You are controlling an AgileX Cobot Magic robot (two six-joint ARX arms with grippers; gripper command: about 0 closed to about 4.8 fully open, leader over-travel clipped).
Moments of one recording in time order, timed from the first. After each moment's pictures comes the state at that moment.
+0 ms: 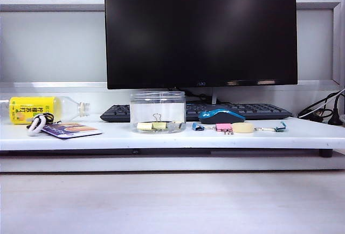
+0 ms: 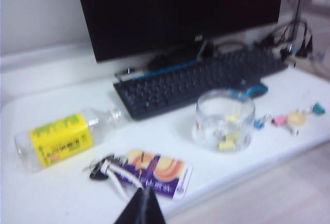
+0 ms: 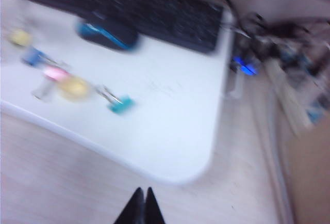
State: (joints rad) left arm -0.36 0.01 0.47 -0.53 0.06 0.07; right arm 0.50 0.25 0.45 -0.56 0.30 -0.12
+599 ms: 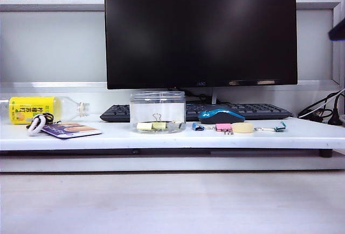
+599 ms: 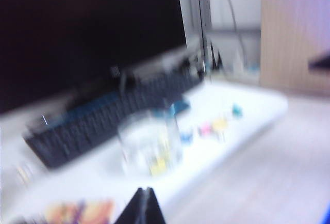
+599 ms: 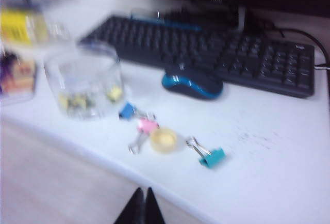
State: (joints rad) left arm -0.36 0.01 0.26 -0.22 0.40 0.17; right arm 0.50 0.25 0.22 -0.11 0.02 0.01
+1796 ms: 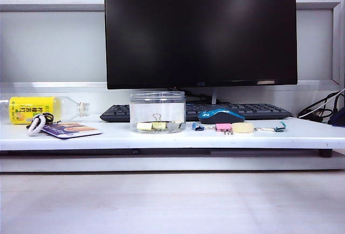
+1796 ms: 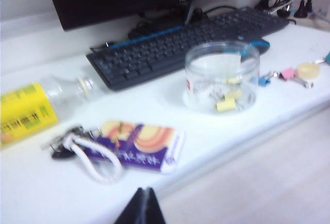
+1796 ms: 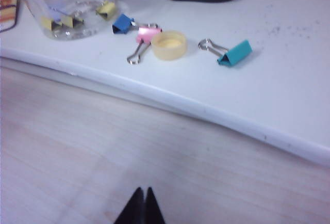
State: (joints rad) left arm -0.36 0.01 0.09 -0.18 0.11 0.13; right arm 0.50 0.25 0.01 -0.08 0.00 0.13
